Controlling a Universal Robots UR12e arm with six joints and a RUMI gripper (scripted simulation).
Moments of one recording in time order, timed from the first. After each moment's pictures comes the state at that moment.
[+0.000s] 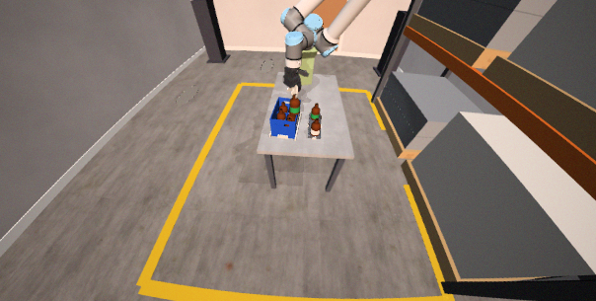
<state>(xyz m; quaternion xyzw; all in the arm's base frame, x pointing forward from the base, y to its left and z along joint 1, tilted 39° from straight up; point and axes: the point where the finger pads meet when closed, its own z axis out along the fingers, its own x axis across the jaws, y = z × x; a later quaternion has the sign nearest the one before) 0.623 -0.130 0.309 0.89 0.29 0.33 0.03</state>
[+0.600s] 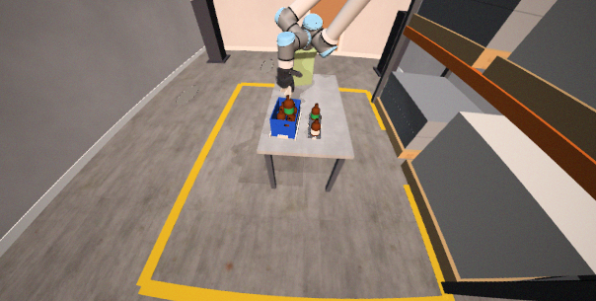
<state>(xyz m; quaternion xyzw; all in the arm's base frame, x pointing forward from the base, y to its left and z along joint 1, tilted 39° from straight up) 0.632 -0.172 0.308 0.89 0.29 0.33 0.03</state>
